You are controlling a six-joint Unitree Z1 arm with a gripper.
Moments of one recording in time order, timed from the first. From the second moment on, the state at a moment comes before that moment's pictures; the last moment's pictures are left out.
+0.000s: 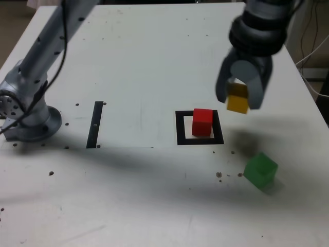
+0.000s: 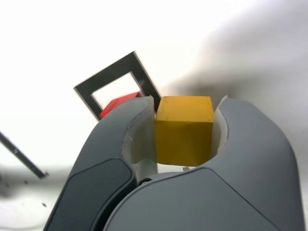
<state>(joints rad) -0.14 2.26 -2.18 1.60 0.14 0.26</state>
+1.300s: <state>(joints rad) -0.11 2.11 -1.81 1.44 0.06 0.02</state>
